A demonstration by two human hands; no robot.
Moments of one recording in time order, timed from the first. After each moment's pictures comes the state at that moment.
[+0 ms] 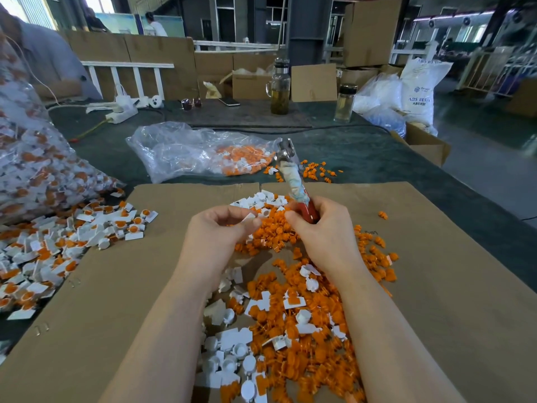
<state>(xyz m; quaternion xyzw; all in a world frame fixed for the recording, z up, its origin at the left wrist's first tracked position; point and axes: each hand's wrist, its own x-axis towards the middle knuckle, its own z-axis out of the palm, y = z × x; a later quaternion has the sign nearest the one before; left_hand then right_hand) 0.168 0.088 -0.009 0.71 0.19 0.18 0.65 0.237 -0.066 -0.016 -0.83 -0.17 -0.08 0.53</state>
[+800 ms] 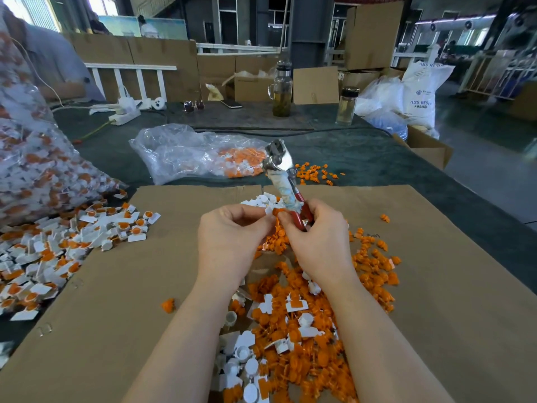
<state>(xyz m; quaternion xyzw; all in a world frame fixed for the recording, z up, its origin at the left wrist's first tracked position) 0.174 0.066 -0.007 0.70 0.20 0.25 0.63 0.226 -0.054 -0.016 -0.84 -0.19 -0.16 0.47</state>
